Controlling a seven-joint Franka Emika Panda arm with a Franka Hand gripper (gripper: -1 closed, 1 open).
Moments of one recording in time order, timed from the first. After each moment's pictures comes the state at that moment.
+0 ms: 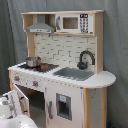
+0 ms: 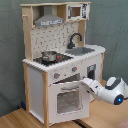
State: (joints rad) arm -0.50 -1.12 1.66 -2.57 -0.81 2.73 0.92
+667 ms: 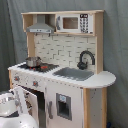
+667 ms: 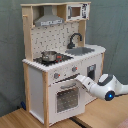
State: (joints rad) arm -0.66 -1.15 1.66 -2.49 -0.82 2.78 0.85
